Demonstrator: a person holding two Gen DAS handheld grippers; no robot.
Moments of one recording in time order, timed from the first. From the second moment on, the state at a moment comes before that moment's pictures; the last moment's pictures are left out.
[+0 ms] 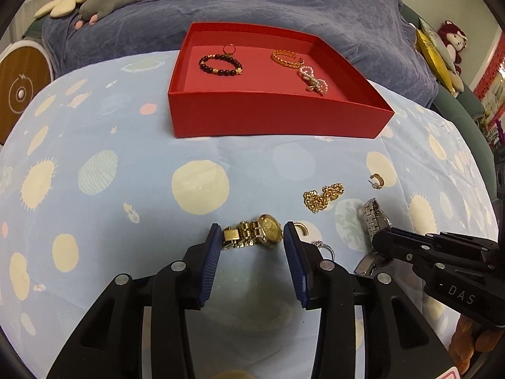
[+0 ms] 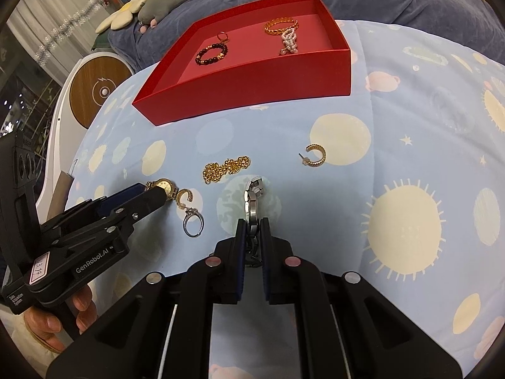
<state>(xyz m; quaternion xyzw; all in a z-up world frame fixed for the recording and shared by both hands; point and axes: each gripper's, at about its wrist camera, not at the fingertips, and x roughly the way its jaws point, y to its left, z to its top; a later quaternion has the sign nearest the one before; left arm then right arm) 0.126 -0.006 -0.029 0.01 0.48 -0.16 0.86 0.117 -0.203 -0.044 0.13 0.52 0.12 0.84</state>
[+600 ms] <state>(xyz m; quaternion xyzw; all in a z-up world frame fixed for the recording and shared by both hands) 0.116 -0.019 -0.031 0.02 0.48 -0.20 0.85 0.112 -0.200 -0.043 0.12 0.52 0.12 0.83</state>
